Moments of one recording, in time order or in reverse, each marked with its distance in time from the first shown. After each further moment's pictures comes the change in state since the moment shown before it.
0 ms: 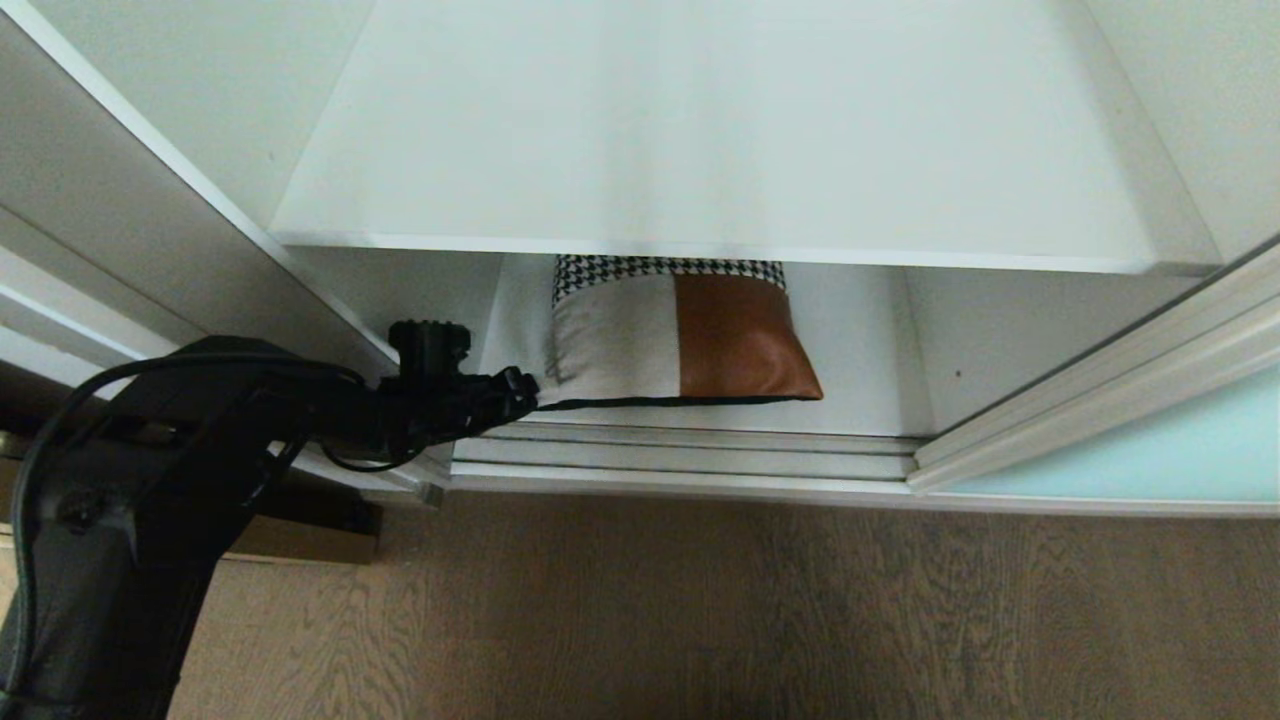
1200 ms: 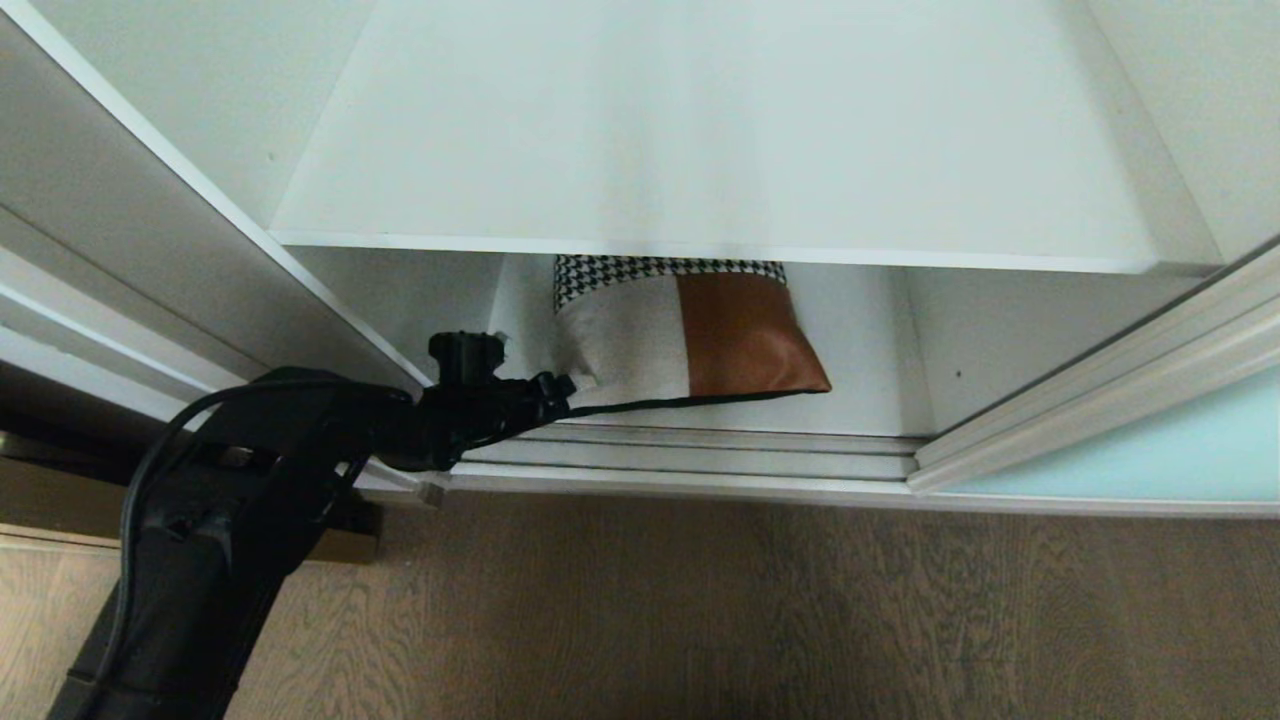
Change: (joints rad) left arm -0.053 0.135 -0.147 -0.030 -0.092 -0.018; right arm 0.000 0.000 0.000 0.000 0.000 0.000
